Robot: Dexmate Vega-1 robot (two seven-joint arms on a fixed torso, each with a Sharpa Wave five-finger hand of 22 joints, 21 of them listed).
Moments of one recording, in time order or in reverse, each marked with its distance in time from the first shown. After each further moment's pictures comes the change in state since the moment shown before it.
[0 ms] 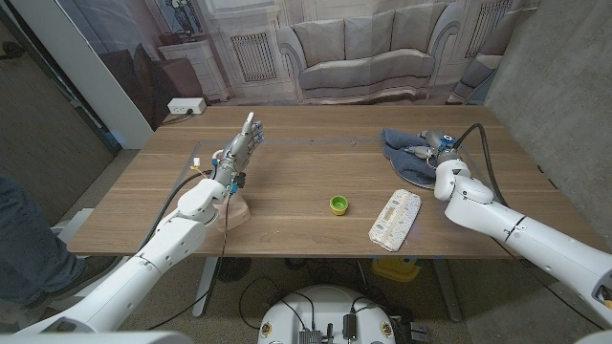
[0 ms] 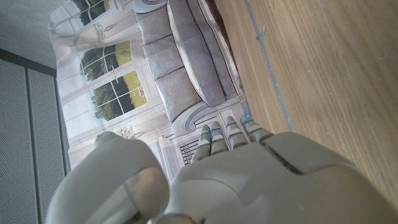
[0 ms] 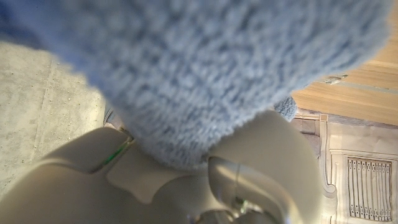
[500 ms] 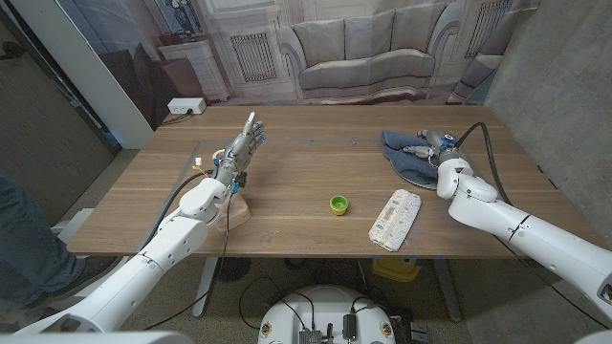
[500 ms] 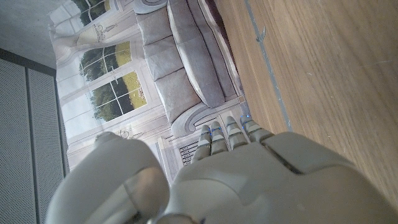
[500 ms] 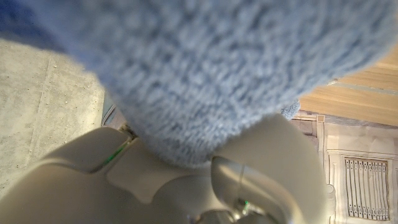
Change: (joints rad) left arm -0.015 -0.010 0.008 0.021 -0.001 -0.004 -0.013; left_hand 0.000 0.000 -0.003 0.003 0.000 0.000 0.000 0.000 0.000 0.000 0.000 0.000 0.000 0.000 0.000 0.000 0.000 0.000 0.000 0.000 0.000; right arm 0.003 -0.021 0.007 -0.010 0.013 0.015 0.031; right_hand -0.058 -0.031 -0.037 0.012 0.027 -0.142 0.006 -0.015 -0.023 -0.156 0.031 -0.033 -0.011 -0.157 0.015 -0.008 -0.014 -0.116 0.021 -0.098 -0.005
